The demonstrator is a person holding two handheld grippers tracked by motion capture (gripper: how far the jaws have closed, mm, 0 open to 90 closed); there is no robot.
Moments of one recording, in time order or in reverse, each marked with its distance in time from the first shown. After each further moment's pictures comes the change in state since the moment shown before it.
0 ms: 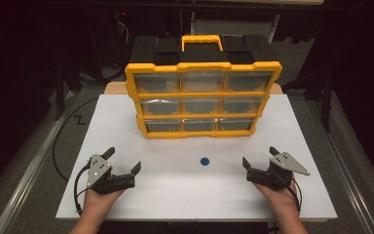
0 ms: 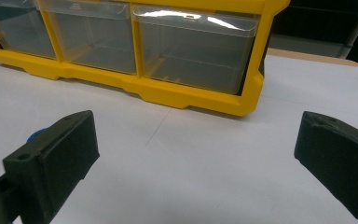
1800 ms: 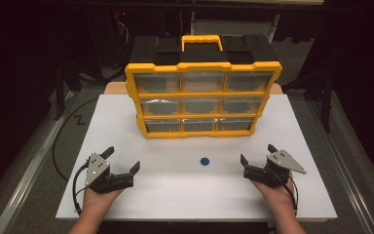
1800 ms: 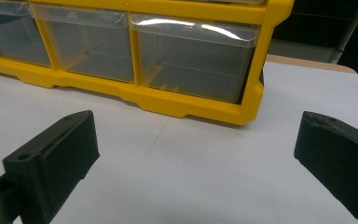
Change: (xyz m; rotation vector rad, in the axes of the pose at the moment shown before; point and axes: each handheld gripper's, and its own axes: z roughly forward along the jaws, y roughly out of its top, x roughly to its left) left arm 0.002 0.004 -0.002 0.009 -0.010 -0.007; right arm 0.007 0.006 0.007 -0.021 -0.024 0.004
